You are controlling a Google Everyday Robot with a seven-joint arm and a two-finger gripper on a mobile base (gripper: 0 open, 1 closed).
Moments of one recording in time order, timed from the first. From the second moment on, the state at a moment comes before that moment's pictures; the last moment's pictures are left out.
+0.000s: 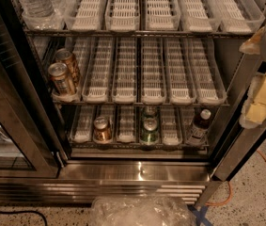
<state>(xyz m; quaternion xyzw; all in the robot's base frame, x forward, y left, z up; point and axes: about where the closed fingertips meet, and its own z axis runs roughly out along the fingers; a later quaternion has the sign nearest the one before) 0.438 -0.217 0.976 -0.60 0.78 -0.03 0.16</state>
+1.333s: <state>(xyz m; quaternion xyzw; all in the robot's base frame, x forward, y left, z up) 0.432 -0.186 0.879 -0.57 0.77 0.05 0.29</state>
